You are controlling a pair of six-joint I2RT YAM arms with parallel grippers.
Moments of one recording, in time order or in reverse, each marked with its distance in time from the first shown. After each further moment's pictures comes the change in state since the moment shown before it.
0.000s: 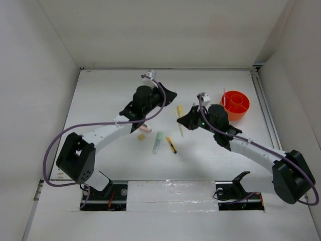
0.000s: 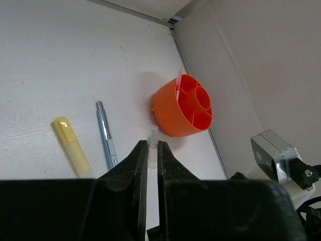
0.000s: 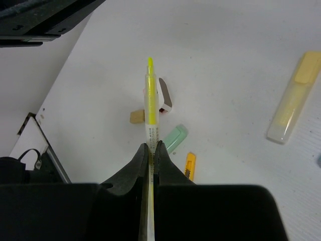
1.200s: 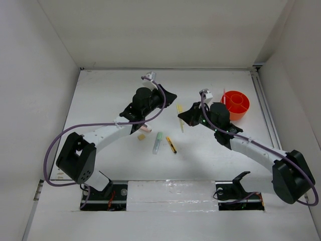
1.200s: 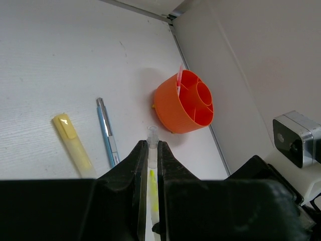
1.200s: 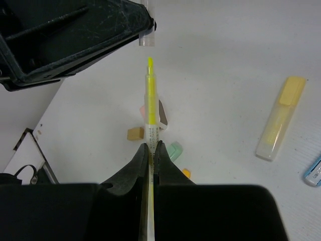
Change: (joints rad) left arm 0.002 0.000 -0.037 0.043 0.020 0.006; right arm -0.022 0.003 0.018 0.039 0.031 -0.009
